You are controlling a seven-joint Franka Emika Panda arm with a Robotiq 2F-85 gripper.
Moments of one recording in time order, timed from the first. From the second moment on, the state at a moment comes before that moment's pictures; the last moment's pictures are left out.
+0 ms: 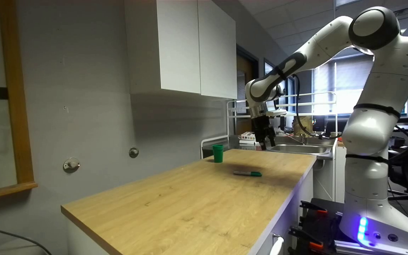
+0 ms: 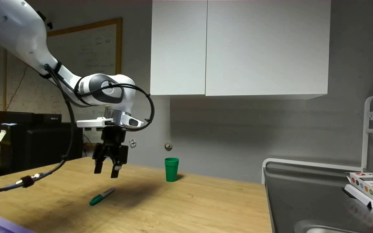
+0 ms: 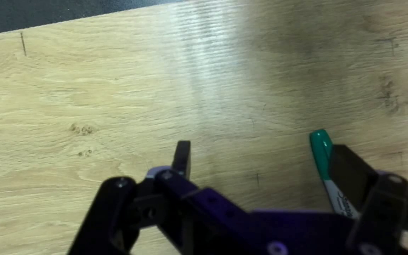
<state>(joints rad) -0.15 -0.32 -0.12 -2.43 -0.12 1.88 -0.01</state>
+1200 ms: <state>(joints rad) -0.02 -0.11 -0.01 -2.40 -0.16 2.15 -0.08</state>
